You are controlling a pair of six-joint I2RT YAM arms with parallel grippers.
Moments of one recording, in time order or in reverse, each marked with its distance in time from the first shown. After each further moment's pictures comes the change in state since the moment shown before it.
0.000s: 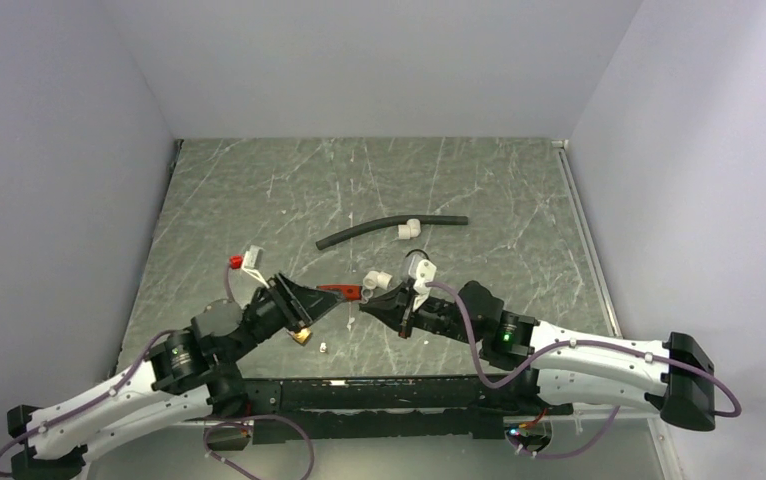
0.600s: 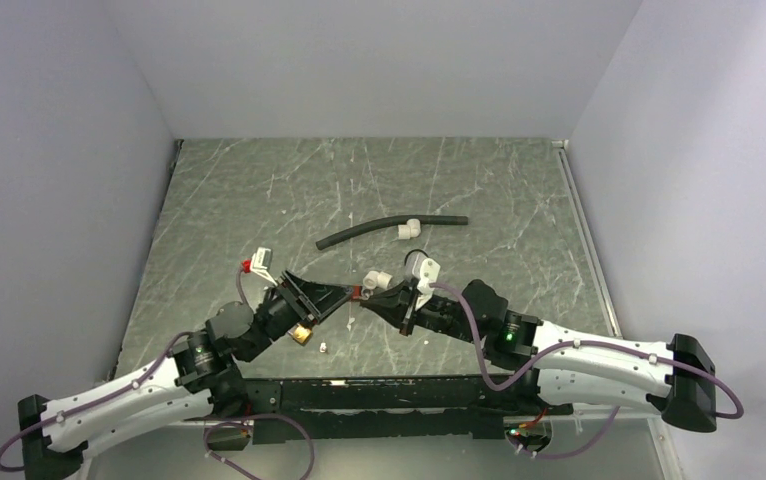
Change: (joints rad) left arm 0.000 0.040 -0.114 0.270 -0.024 -0.154; right arm 0.000 -0.012 0.015 -0.001 0.007 -0.027
